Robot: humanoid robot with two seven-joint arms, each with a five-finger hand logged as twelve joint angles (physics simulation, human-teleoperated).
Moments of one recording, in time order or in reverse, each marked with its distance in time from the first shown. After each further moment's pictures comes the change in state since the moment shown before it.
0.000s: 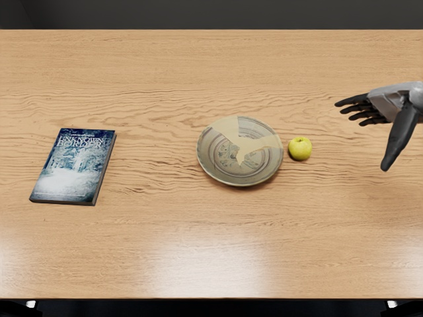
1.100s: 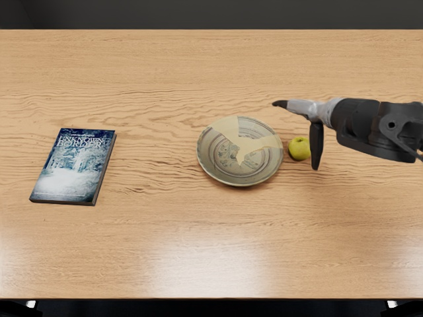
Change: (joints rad) left arm 0.000 0.000 0.000 0.000 0.000 0.000 0.000; right arm -0.132 0.422 0.010 0.099 -0.817 -0.342 -0.020
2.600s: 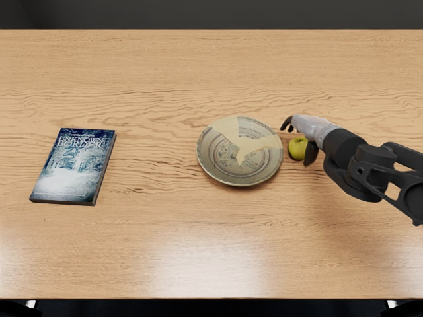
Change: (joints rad) left arm 0.000 0.000 0.000 0.000 0.000 0.000 0.000; right arm -0.175 0.102 -0.001 -0.095 -0.259 -0.225 0.000
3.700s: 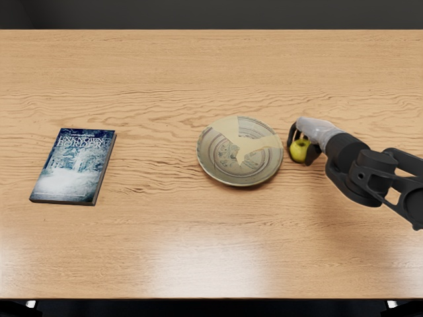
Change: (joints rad) left arm 0.000 0.000 0.000 0.000 0.000 0.000 0.000; right arm -0.031 0.002 0.012 -0.017 -0.011 -0.031 0.001
